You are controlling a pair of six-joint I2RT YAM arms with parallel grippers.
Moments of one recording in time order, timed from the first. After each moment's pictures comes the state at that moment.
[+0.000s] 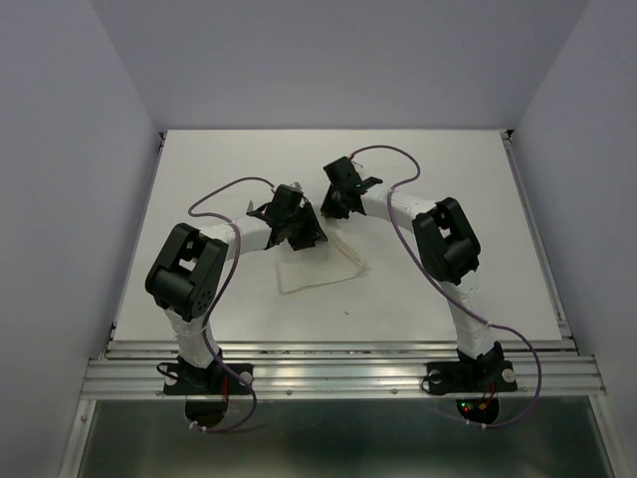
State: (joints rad) left arm -0.52 1.79 1.02 -0.11 0.17 -0.81; right arm 0.60 2.26 1.74 -0.37 0.12 0.88
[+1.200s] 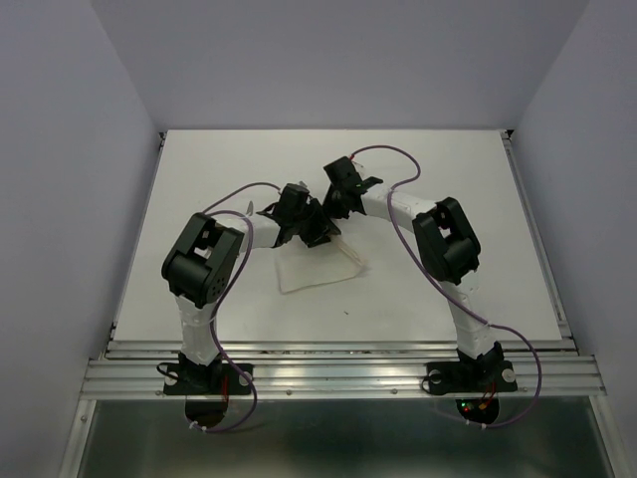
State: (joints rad) left arm -0.53 1.92 1.06 0.09 0.26 -1.01; right arm 0.60 2.26 1.74 -0.37 0.12 0.89
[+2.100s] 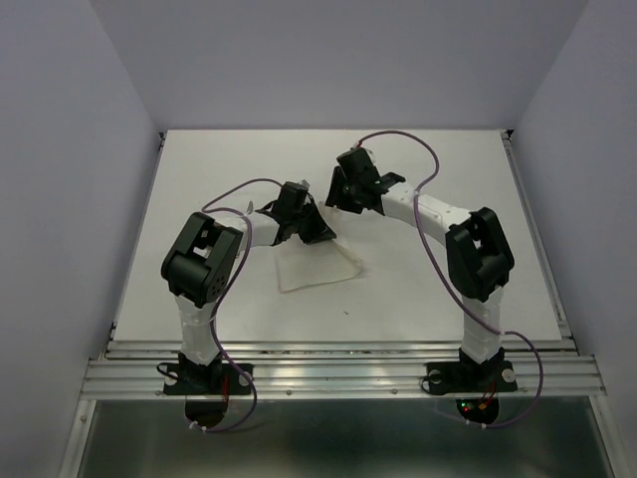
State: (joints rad) left arm -0.52 1.92 1.08 0.06 0.30 -0.93; right arm 0.60 2.02 1.61 -0.39 0.13 0.73
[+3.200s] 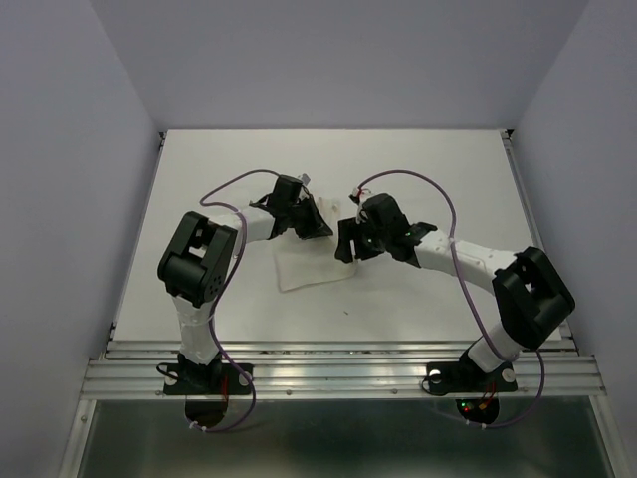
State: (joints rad) left arm -0.47 1.91 1.12 0.00 0.38 -0.81; right arm 0.66 1.59 0.98 -0.17 -0.15 0.37
